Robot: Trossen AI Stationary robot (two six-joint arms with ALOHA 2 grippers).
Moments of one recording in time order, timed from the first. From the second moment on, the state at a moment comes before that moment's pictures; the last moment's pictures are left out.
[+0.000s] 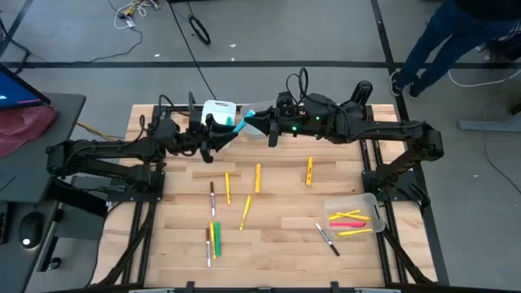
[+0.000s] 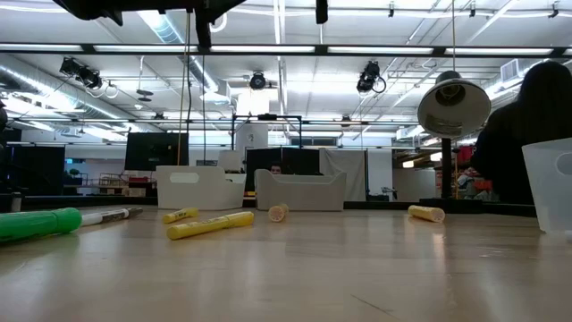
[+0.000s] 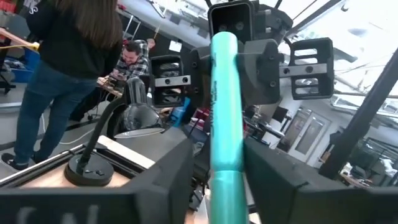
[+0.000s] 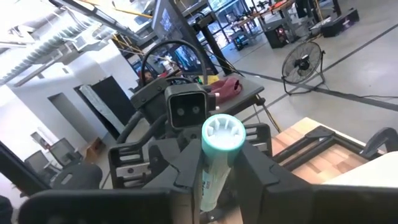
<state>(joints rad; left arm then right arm) 0.19 1.03 0.67 0.59 0.01 -0.49 -0.14 1.53 1.39 0.15 -0.01 0.54</state>
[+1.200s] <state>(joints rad) 0.72 1.42 1.05 -0.75 0.08 -0.48 -0.06 1.35 1.40 -0.36 0.07 0.60</state>
